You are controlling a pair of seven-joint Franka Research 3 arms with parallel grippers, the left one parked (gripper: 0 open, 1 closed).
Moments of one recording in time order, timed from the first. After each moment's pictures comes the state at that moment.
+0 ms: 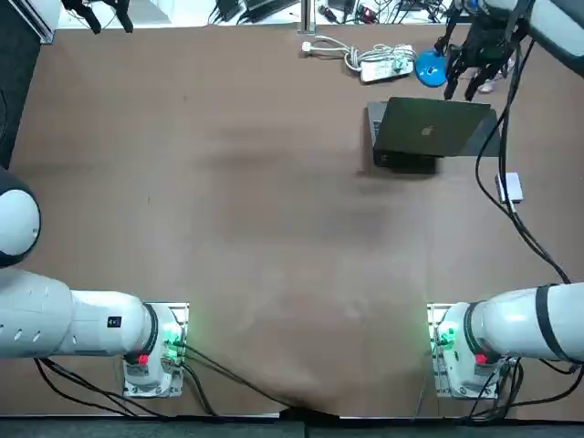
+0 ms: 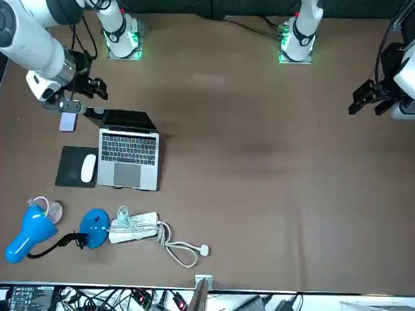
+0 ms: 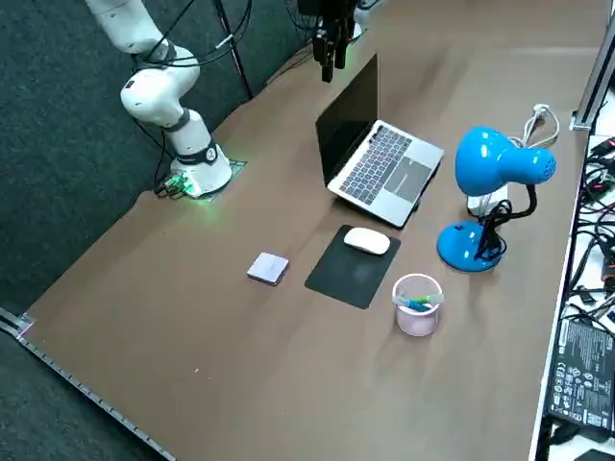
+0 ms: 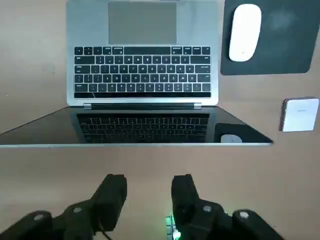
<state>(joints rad) 0.11 -0.10 0.08 -1.94 0.06 1.64 0.25</state>
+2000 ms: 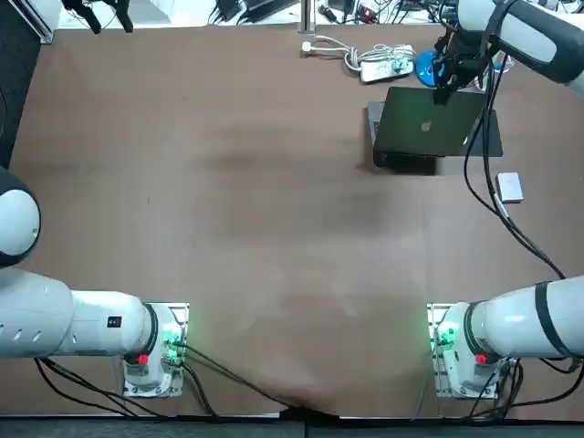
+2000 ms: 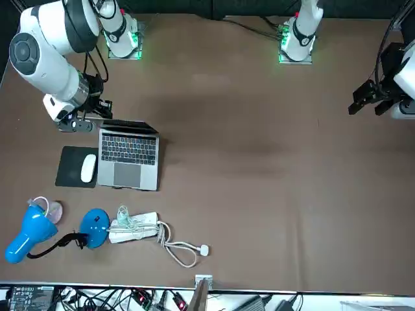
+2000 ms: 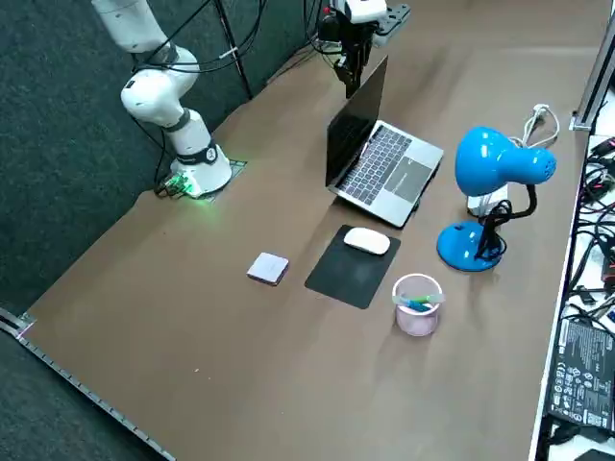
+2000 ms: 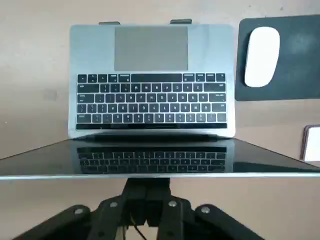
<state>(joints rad) 0.13 -0.01 0.08 -1.98 0.06 1.82 0.26</state>
